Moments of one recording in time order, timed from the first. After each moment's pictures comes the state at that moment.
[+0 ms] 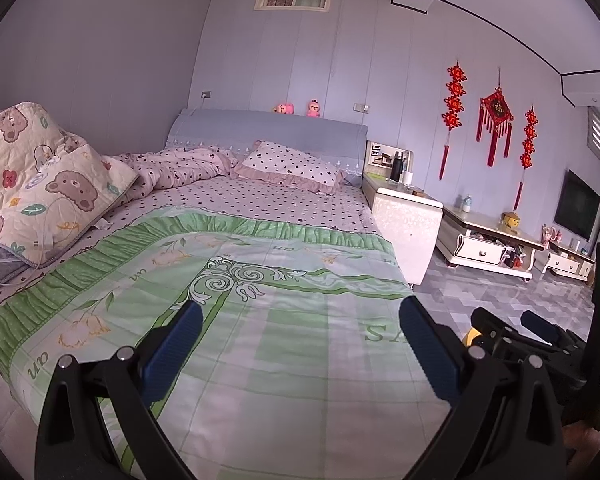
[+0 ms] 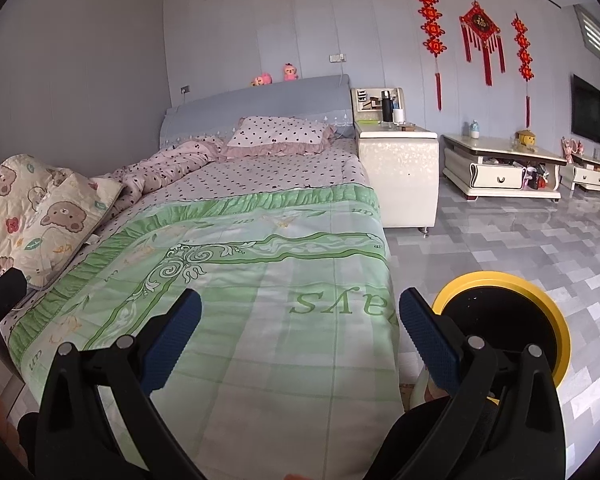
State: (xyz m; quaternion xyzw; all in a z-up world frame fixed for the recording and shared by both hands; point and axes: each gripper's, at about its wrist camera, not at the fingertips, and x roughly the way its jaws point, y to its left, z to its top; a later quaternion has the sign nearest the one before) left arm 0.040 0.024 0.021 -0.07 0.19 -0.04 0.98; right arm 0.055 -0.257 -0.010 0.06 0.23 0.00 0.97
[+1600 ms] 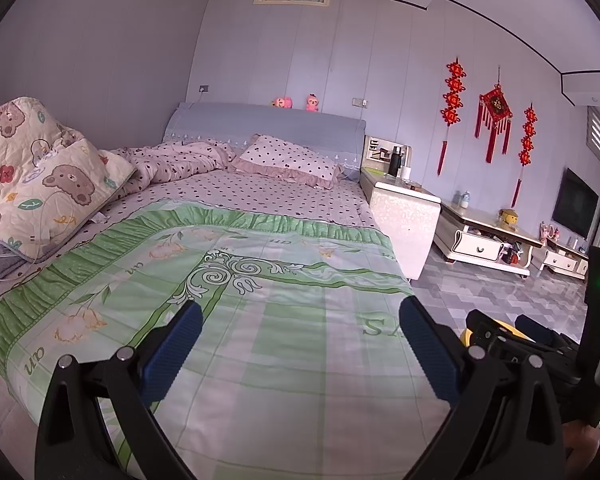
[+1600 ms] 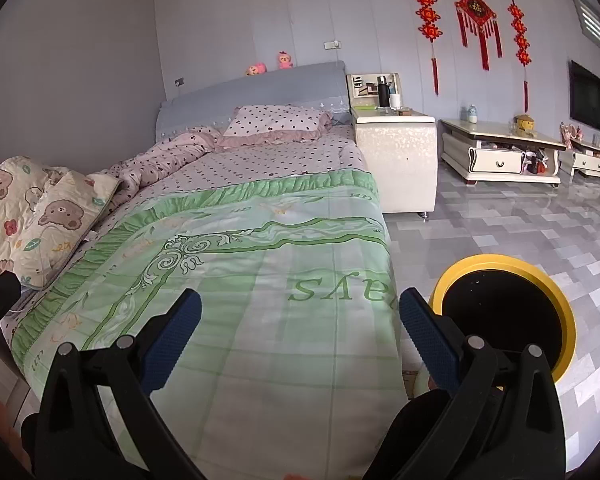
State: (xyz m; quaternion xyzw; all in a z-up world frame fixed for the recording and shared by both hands) left arm 0.043 0.023 0.014 -0.07 0.20 -0.05 0.98; right arm 0.062 -0.260 -0.022 0.07 0.25 0.00 0.96
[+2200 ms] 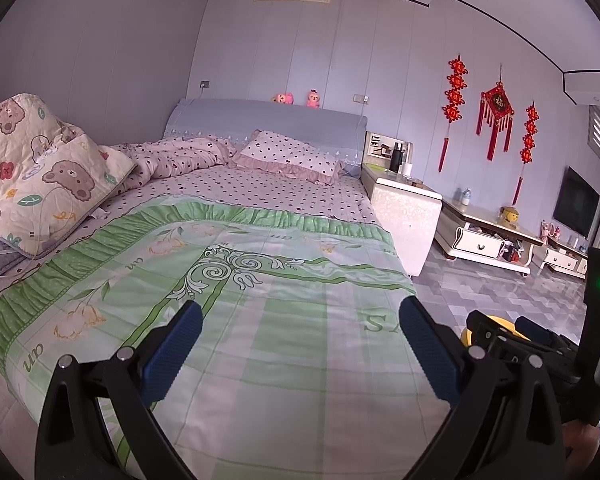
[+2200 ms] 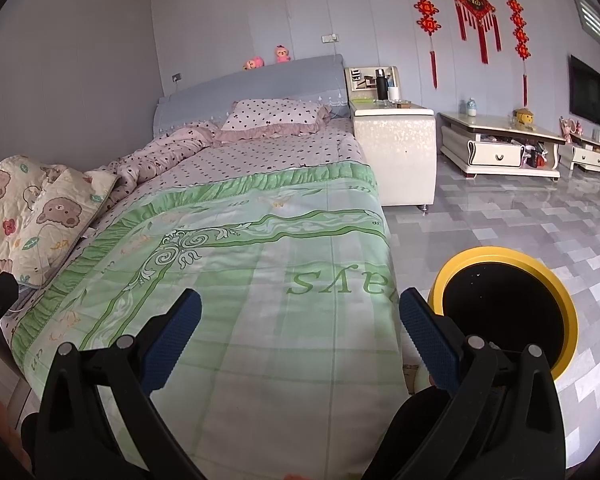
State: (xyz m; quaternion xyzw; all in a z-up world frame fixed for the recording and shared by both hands) left arm 0.045 0.024 0.011 -0.07 0.21 -0.05 0.97; right arm 0.066 -0.259 -0.029 0.08 0.27 0.00 0.96
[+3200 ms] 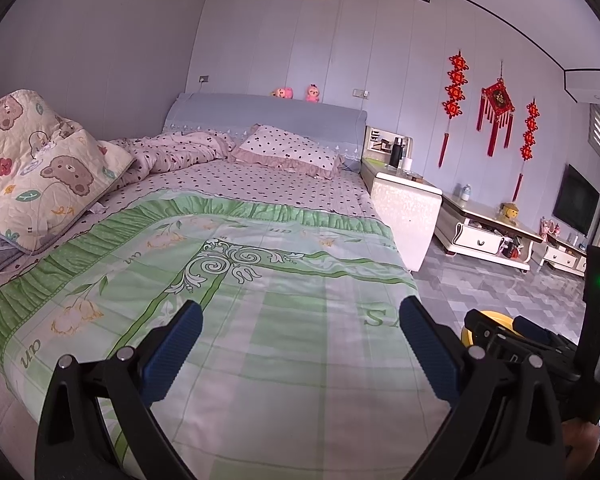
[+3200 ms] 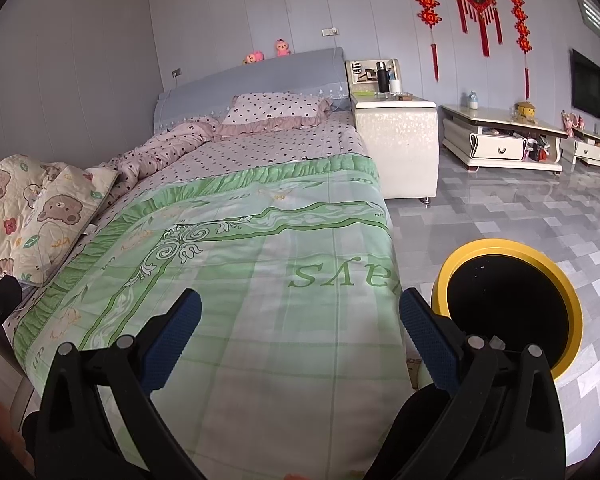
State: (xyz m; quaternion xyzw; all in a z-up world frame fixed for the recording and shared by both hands) left arm 0.049 0.025 0.005 -0.07 0.22 -0.05 0.97; right arm 0.068 -0.259 -0.040 0.08 0.27 0.00 0.96
